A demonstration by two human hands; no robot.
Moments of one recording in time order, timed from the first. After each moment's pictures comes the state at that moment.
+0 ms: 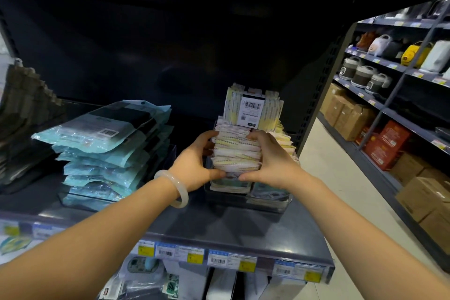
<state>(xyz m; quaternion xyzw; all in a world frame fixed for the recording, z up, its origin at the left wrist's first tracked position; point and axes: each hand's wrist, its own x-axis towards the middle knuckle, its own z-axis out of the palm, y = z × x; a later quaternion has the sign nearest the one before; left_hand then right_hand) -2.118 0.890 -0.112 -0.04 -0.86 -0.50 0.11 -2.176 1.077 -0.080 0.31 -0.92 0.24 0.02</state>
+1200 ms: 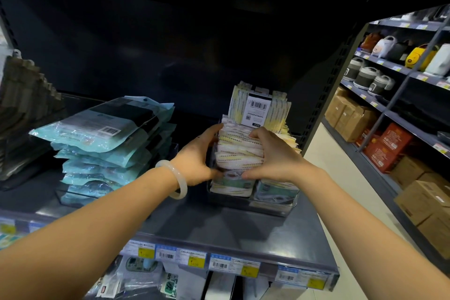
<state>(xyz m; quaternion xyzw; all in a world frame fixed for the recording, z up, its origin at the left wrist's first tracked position) -2.128 0.880 -0.100 -0.06 -0.89 -0.44 0.06 -2.188 1.068 -0.068 0.30 -0.93 0.20 -0.04</state>
